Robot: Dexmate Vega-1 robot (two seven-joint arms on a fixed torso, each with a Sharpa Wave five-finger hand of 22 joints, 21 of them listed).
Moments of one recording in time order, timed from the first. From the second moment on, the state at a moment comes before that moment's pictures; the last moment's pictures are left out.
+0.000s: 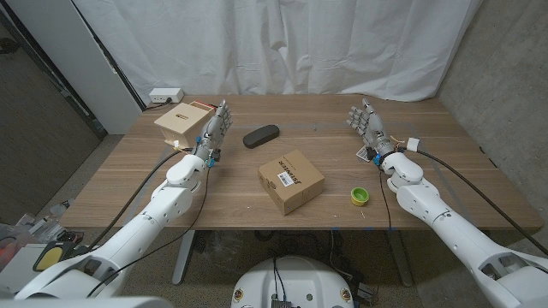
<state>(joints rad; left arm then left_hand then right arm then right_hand) 0.84 0.51 0.37 -1.31 -0.64 -0.29 -0.01 0.45 0.04 0.05 0.09 0.23 -0.06 0.04 0.18 0.18 -0.02 -0.01 0.19 0.18 -0.07 -0.01 0.18 0.18 -0.05 -0.03 0.19 0.18 -0.82 -0.50 -0.37 -1.27 0.65 0.31 0.05 0.20 0.05 0.27 -0.08 0.19 0.25 0.08 0.18 0.18 0.27 0.09 0.20 0.18 0.15 0.04 0.17 0.18 0.27 -0.03 0.24 0.18</state>
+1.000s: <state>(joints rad) 0.90 0.57 0.35 -1.46 -0.57 -0.28 0.08 0.48 0.06 0.05 0.09 0.24 0.02 0.02 0.21 0.18 0.05 -0.03 0.22 0.18 0.00 -0.02 0.19 0.18 0.00 -0.03 0.21 0.18 -0.84 -0.50 -0.35 -1.27 0.69 0.36 0.11 0.20 0.05 0.27 -0.08 0.19 0.26 0.07 0.19 0.18 0.29 0.09 0.20 0.18 0.16 0.04 0.18 0.18 0.27 -0.03 0.24 0.18</state>
